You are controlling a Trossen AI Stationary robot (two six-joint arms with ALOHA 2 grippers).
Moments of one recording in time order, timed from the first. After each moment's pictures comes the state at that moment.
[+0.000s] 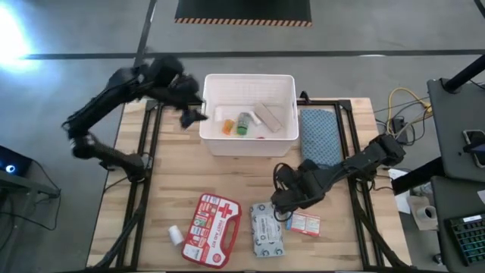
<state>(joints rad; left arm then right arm) 0.50 1.33 1.76 -1.20 0.27 0.05 0.43 1.75 1.52 -1.35 0.46 1.22</state>
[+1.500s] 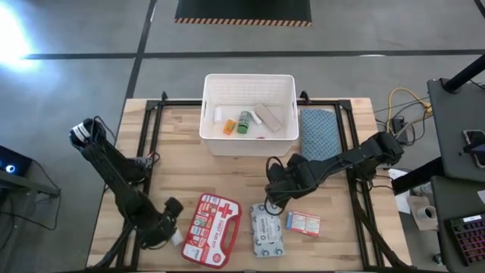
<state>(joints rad) -0.94 1.30 0.80 -0.70 0.00 -0.29 0.34 1.75 1.48 -1.21 0.37 0.86</state>
